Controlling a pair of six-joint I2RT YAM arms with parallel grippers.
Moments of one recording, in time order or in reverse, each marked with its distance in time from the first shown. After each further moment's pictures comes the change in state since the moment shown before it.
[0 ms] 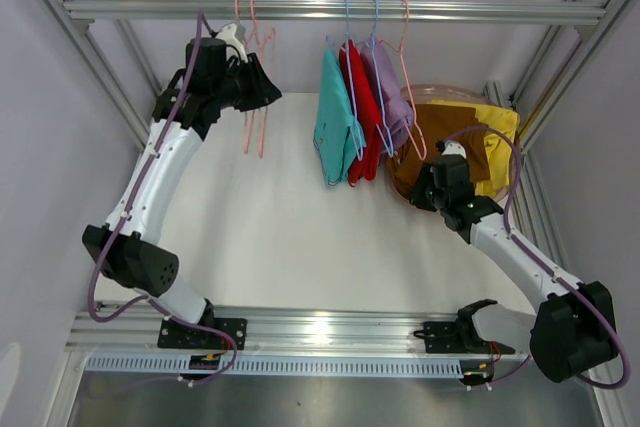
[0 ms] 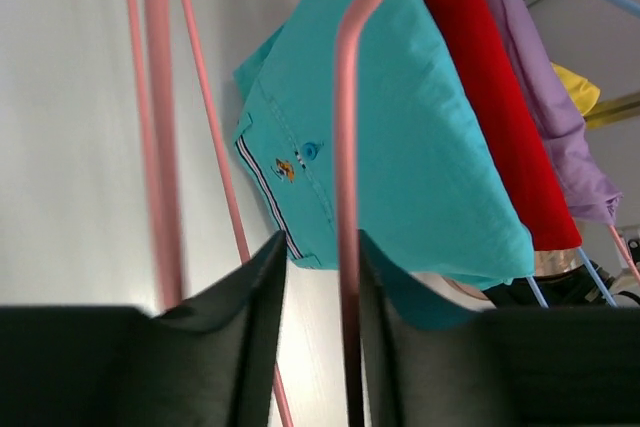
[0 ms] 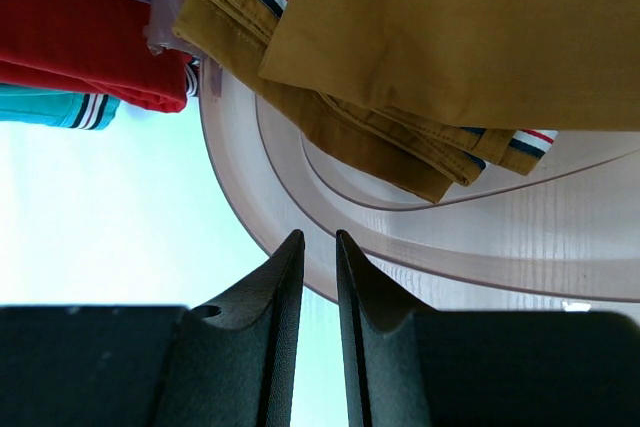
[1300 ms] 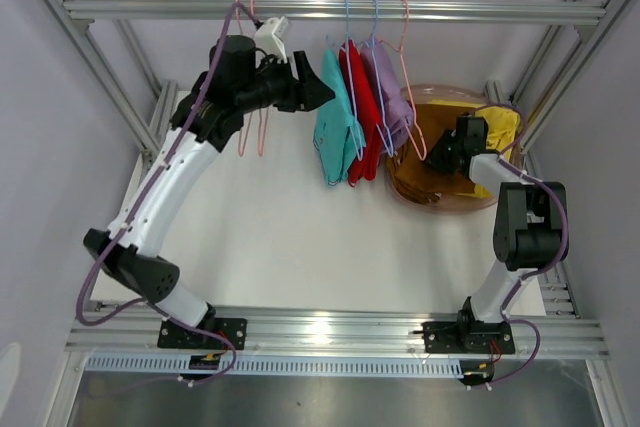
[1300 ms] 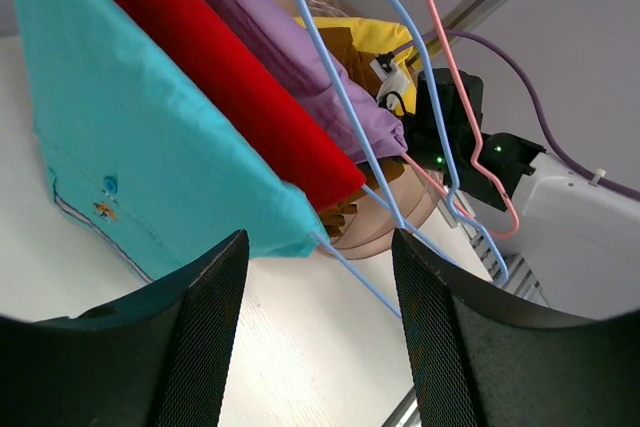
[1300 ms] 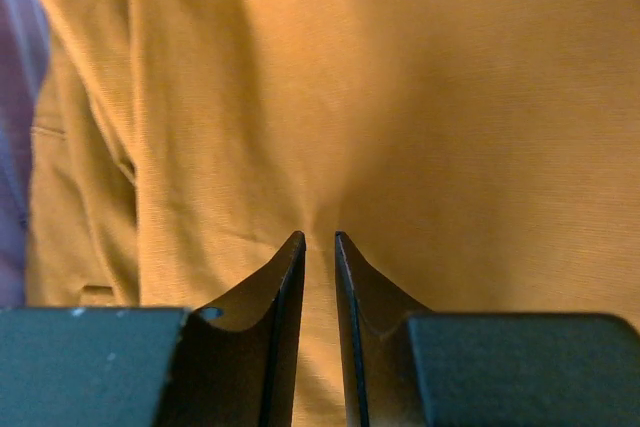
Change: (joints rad) left arm -0.212 -0.068 -0.002 0.120 0.126 -0.002; right arm -0.342 0.612 0.359 0.148 -0.259 0.092
